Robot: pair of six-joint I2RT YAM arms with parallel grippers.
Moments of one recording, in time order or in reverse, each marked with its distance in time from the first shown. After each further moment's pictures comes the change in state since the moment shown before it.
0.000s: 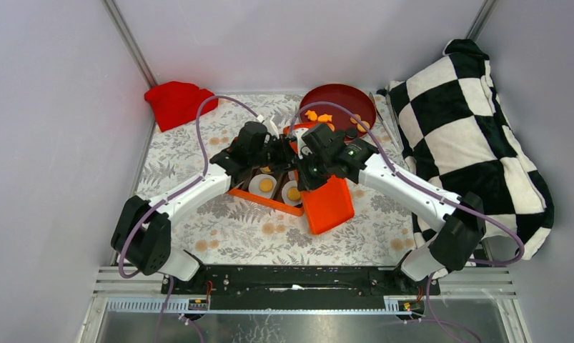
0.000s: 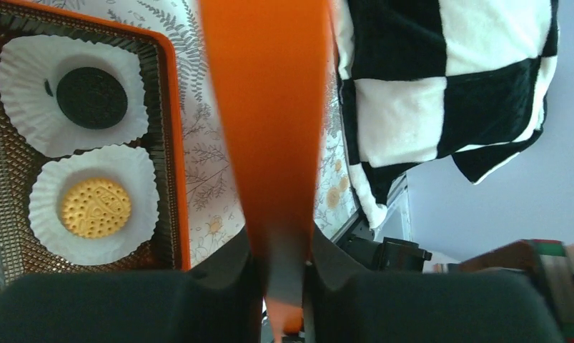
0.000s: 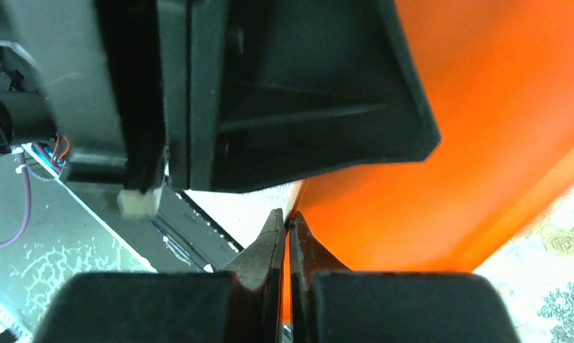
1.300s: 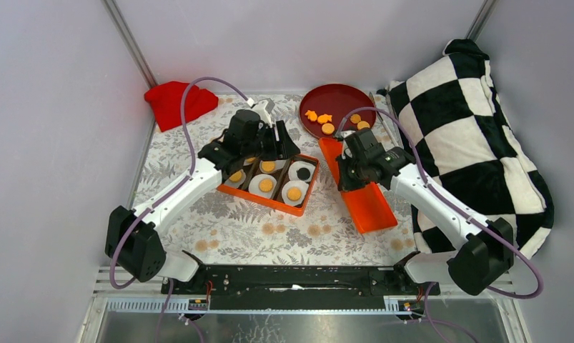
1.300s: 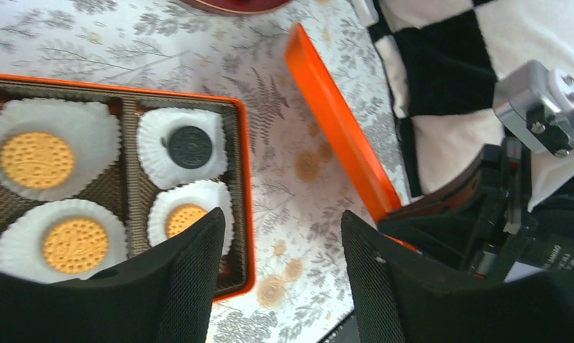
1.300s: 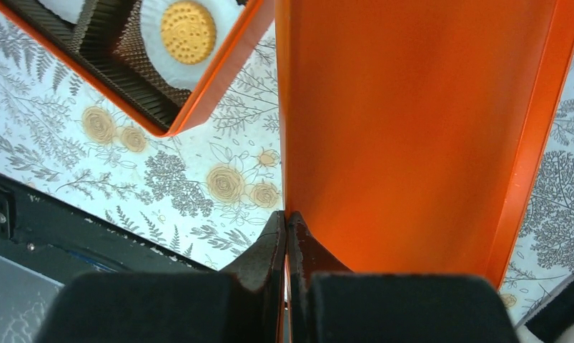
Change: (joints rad) left arm 0.021 -0.058 0.154 -0.213 -0.182 0.221; right arm -0.252 -0.213 -0.284 -0.018 0.101 0.030
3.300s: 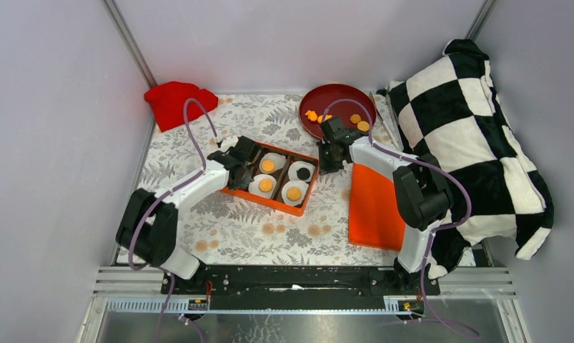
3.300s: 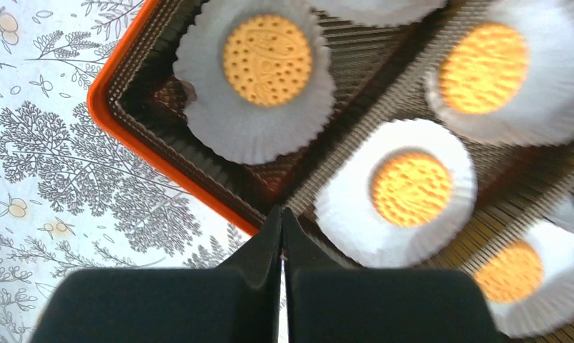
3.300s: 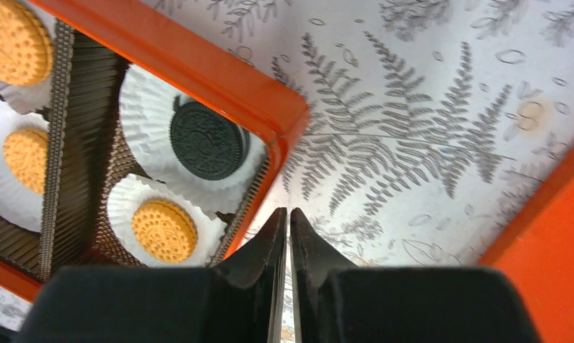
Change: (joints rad) left arm 0.084 0.142 -0.175 -0.368 -0.581 -0.193; right arm -0.054 0.570 0.205 0.304 -0.004 0.129
